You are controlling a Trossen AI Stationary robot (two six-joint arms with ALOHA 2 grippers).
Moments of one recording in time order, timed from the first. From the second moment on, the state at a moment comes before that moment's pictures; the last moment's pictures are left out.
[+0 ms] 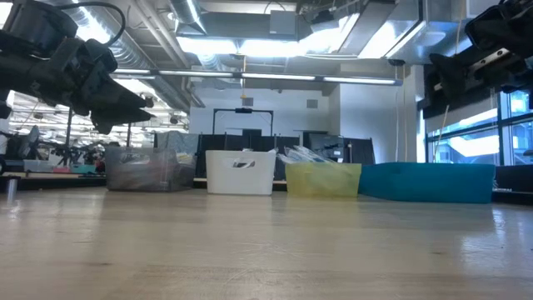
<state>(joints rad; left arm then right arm) 0.25 0.25 0.01 0.03 0.06 -0.30 -0.25 0.20 0.02 0.27 -0.66 0.28</state>
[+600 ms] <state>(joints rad) 0.25 0.25 0.01 0.03 0.06 -0.30 -0.25 0.20 0.02 0.26 -0.66 0.28</state>
